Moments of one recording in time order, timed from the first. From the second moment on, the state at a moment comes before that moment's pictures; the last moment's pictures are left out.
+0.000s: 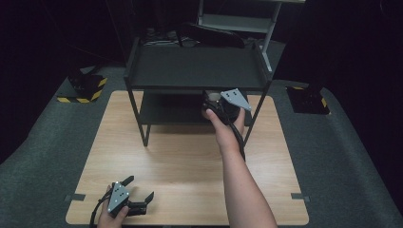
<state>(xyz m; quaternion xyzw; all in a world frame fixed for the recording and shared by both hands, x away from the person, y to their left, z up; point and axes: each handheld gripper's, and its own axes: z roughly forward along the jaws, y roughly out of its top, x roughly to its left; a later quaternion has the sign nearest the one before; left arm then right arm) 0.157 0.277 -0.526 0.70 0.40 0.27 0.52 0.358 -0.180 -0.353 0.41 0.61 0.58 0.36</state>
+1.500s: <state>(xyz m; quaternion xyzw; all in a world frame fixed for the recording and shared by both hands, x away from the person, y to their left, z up) 0.157 0.275 -0.526 0.70 0.40 0.27 0.52 0.218 -0.278 -0.425 0.33 0.63 0.61 0.34</state>
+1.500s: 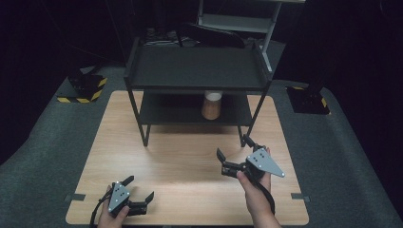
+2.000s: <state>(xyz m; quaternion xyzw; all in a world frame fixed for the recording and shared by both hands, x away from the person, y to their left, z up) 0.156 0.273 -0.527 0.70 0.40 0.28 0.52 0.183 -0.303 -0.485 0.37 0.66 0.56 0.35</state>
